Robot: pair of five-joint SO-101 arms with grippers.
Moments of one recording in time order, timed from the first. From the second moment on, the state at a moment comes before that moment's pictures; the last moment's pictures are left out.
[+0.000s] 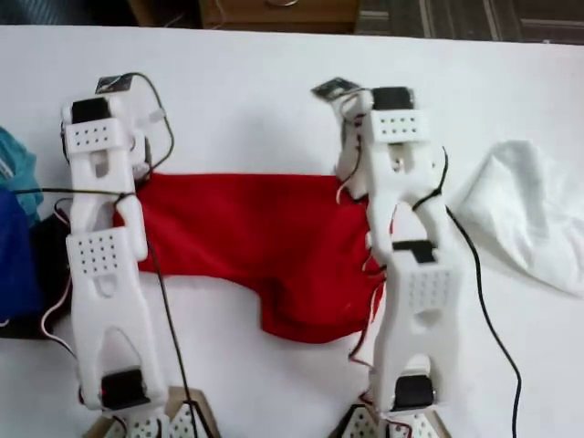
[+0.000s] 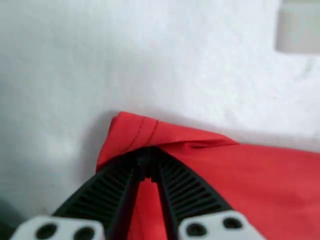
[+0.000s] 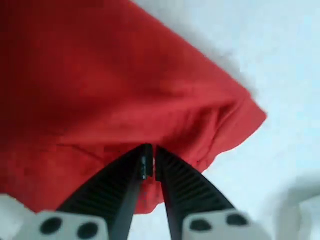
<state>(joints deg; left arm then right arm) -20.4 69.4 -72.5 99.6 -0.7 -9.3 33.4 -31.5 100.3 31.2</state>
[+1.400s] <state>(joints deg) -20.7 69.4 -72.5 99.6 -0.7 -41.1 11.4 30.2 82.4 31.0</state>
